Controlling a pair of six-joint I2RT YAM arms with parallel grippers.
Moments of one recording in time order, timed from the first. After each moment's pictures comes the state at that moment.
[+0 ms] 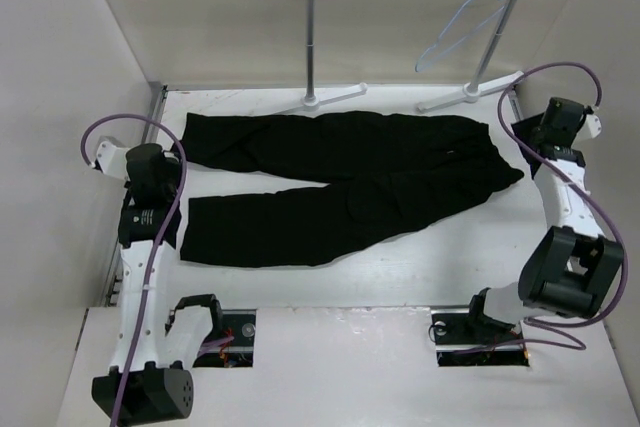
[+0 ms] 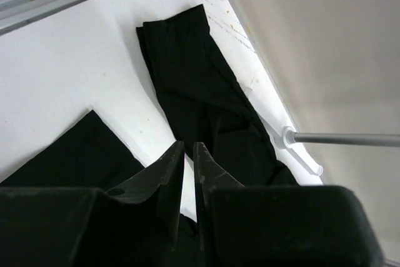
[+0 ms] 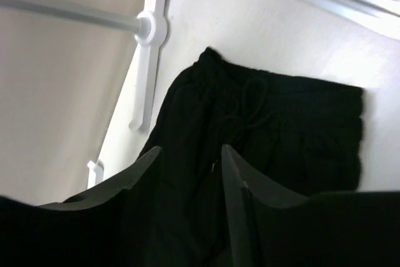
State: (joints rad) left arm 0.11 0.85 0.92 -0.50 -0.33 -0.91; right arm -0.33 1.44 1.14 -0.24 0.11 0.90
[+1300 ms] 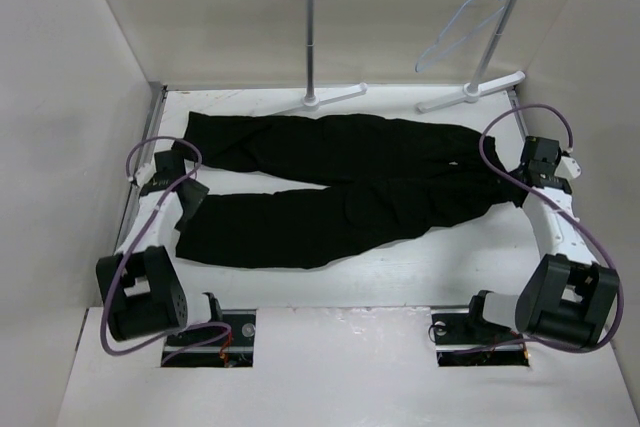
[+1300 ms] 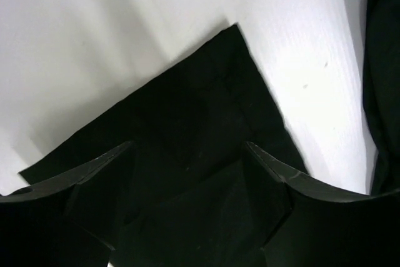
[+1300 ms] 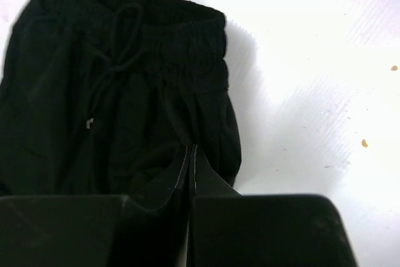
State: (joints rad) left arm 0.19 1.29 0.77 -0.55 -0.24 -0.84; right arm -0.29 1.26 0.89 -0.50 0.25 0.82
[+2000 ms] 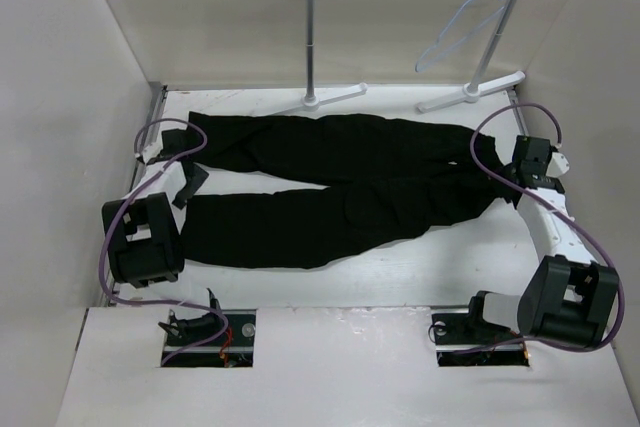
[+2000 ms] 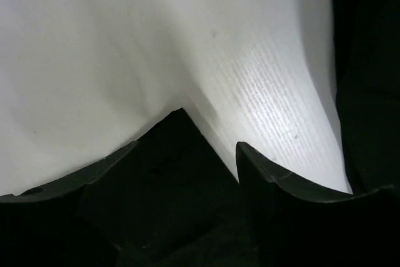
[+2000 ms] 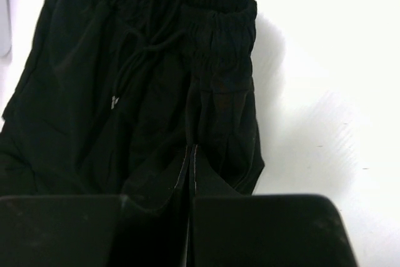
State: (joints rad) left arm 0.17 1.62 0.99 -0.47 -0.31 -0.78; right arm -0.23 1.25 0.86 -0.44 0.21 0.84
